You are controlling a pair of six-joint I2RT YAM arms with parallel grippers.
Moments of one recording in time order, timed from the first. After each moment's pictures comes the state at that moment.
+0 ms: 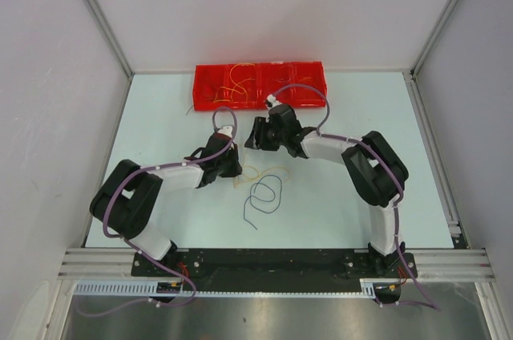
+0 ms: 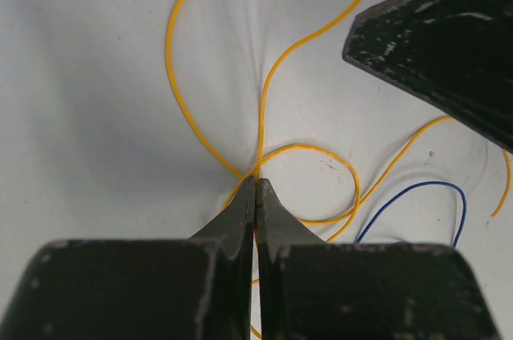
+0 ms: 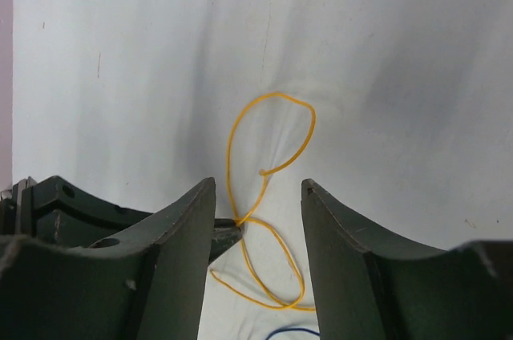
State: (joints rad) left arm -0.53 1.59 0.69 0.09 -0.01 -0.52; right arm 0.68 1.99 1.28 0.10 -0.21 0.67
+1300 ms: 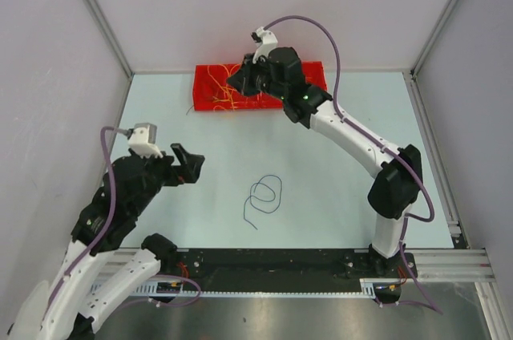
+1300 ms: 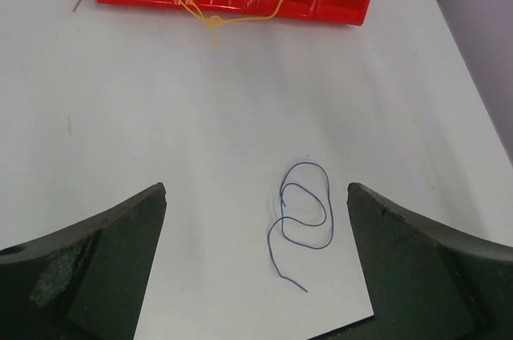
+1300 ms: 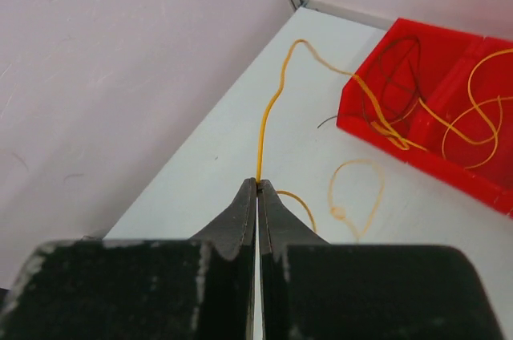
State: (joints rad) left arm -0.53 0.57 0.93 -0.69 -0.17 -0.46; right arm 0.72 1.85 1.79 -0.08 -0.17 0.46
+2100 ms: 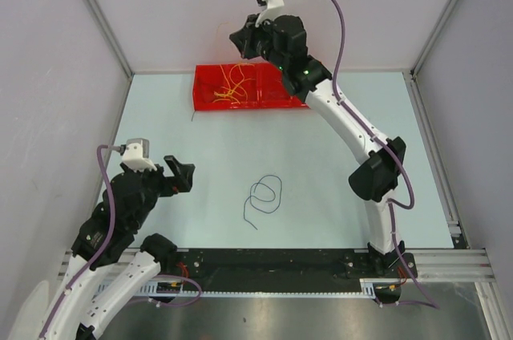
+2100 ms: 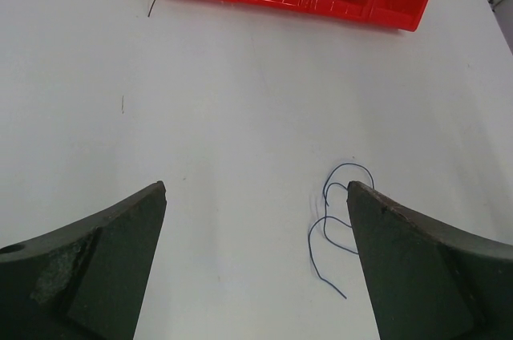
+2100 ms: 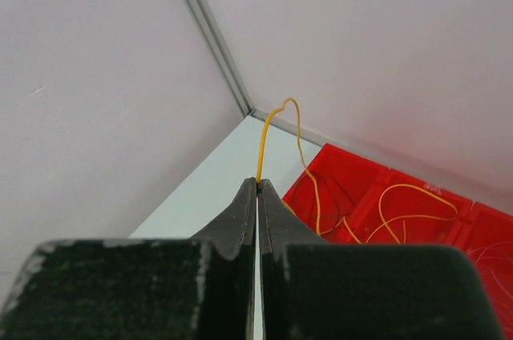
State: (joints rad) left arm -0.53 0.38 0.80 -0.74 -0.31 -0.44; right arm 0.67 2.06 2.27 -0.16 -0.08 0.30
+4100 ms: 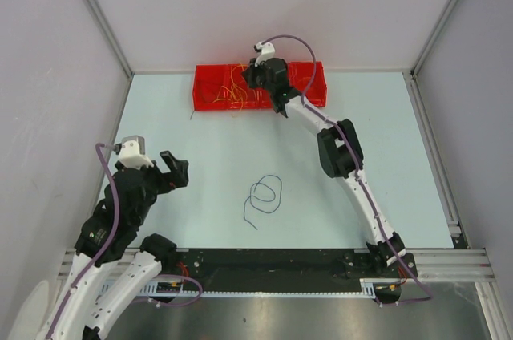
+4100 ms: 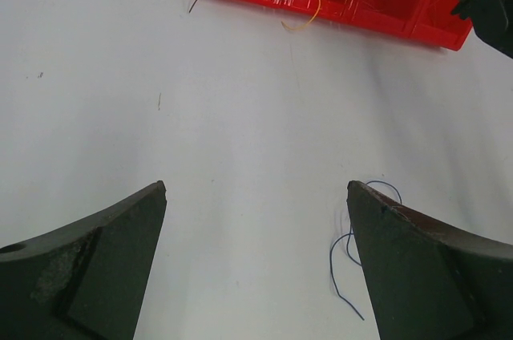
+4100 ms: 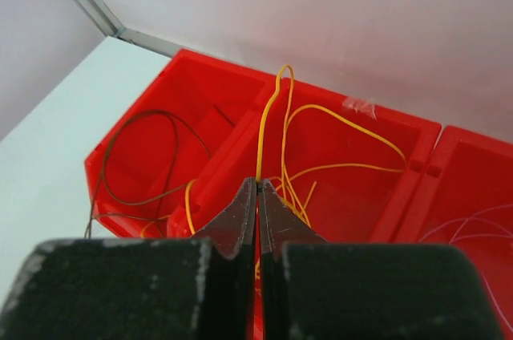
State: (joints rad) left arm -0.45 0.41 0.80 -0.75 -0.35 -0.44; right arm 0.54 2.63 2.31 0.23 -0.13 0.26
